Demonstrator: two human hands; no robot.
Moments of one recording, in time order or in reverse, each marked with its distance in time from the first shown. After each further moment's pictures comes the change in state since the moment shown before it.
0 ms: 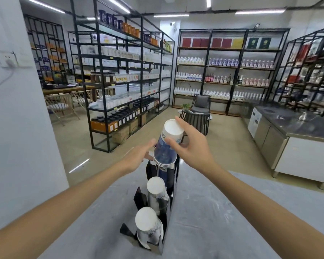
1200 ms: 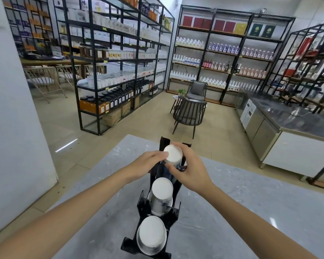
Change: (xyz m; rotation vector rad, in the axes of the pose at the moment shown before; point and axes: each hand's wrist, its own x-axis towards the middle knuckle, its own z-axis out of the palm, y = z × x) left_hand 0.046 -0.073 0.020 -0.262 -0.248 0.043; right_hand -0.040 0.065 0.080 -0.066 -0.197 0.139
